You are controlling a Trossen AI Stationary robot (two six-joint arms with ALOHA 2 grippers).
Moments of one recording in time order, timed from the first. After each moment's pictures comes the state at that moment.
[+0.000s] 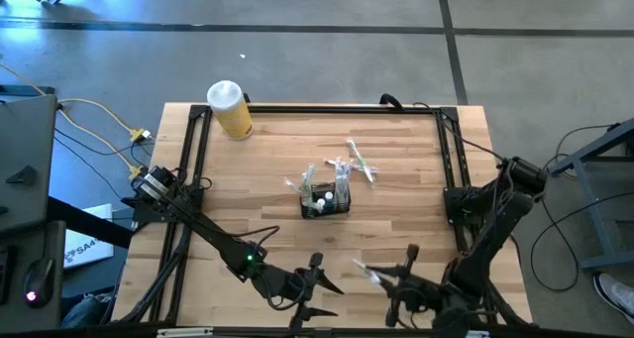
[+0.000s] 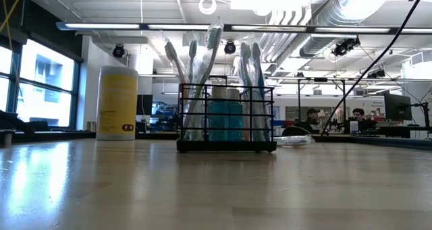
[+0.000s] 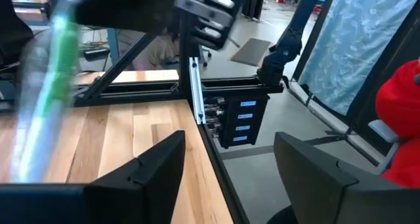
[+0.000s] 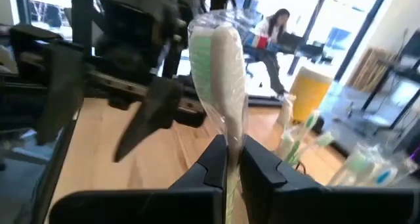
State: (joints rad) left arm -0.64 1.85 1.26 0.50 -0.32 -0.16; right arm 0.98 1.66 1.16 0.03 1.32 0.26
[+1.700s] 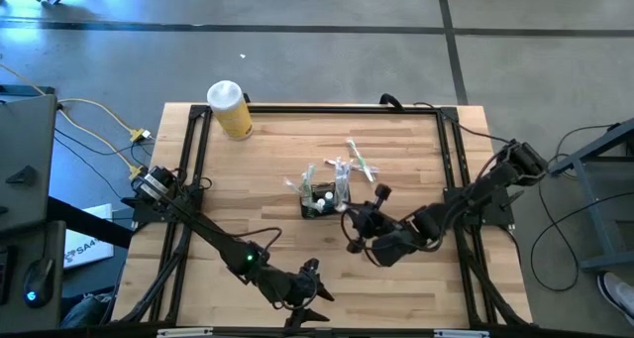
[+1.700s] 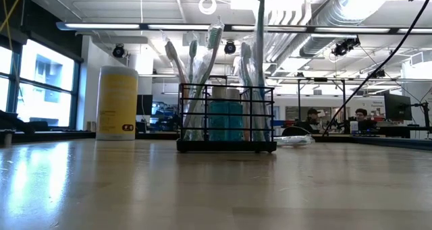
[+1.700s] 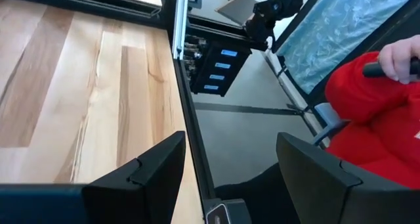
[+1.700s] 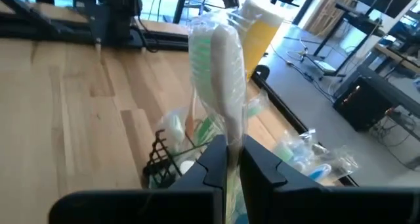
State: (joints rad) left arm -0.64 1.85 1.26 0.31 -0.20 -0.48; right arm 0.53 1.54 1.11 -0.24 1.04 0.28
